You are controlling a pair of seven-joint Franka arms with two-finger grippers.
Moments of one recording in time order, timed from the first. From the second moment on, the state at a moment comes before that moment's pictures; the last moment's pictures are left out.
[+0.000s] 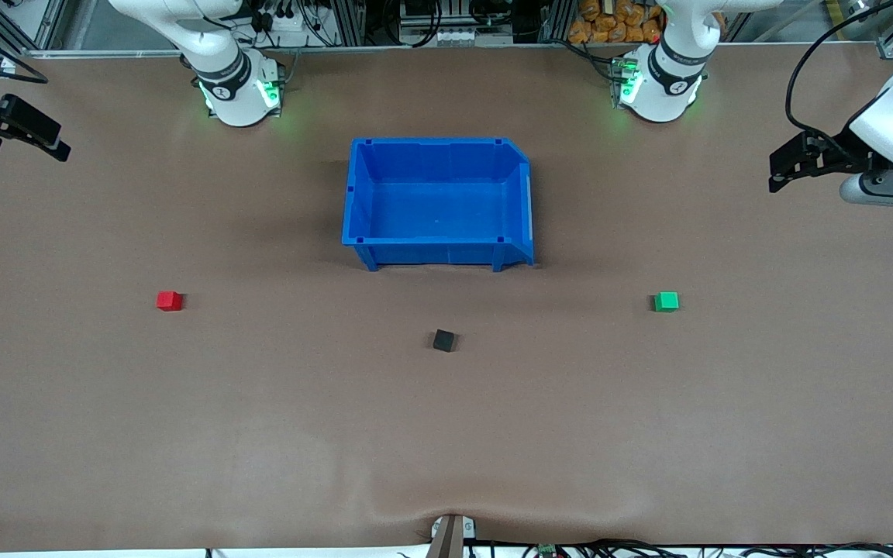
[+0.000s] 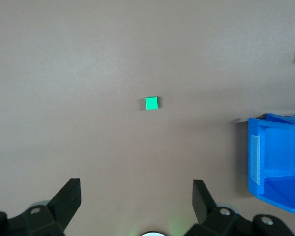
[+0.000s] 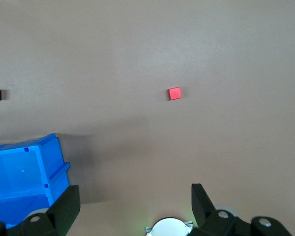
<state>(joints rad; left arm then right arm) -0.05 -0.04 -0.08 -1.60 0.04 1.56 0.01 -0.01 -0.10 0.01 -1.53 0.02 1.38 0.15</state>
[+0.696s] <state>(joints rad) -0.06 0.20 -0.10 -1.63 0.04 1.64 -0.08 -0.01 0.03 0.00 -1.53 0.02 1.40 0.16</state>
